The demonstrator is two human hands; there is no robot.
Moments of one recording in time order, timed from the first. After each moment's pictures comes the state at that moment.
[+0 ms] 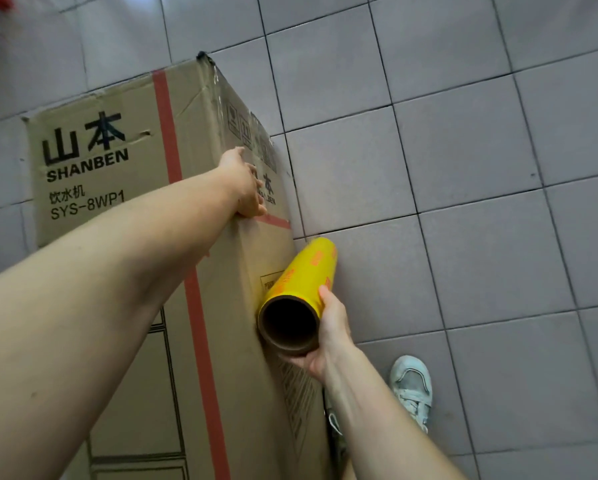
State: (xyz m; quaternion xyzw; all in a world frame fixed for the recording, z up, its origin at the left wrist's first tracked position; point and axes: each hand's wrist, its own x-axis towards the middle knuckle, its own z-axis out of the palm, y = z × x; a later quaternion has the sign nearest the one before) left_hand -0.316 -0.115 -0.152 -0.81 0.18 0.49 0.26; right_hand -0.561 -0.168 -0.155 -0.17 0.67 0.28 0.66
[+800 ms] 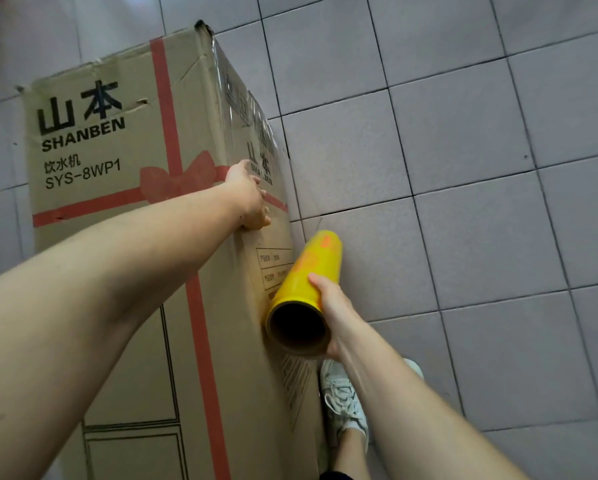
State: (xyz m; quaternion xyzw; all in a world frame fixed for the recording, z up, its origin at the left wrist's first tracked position) left_hand -0.374 -0.089 -0.181 -0.72 0.34 0.42 0.43; right_hand -0.589 -0.175 -0.161 -0.29 0.64 0.35 0.62
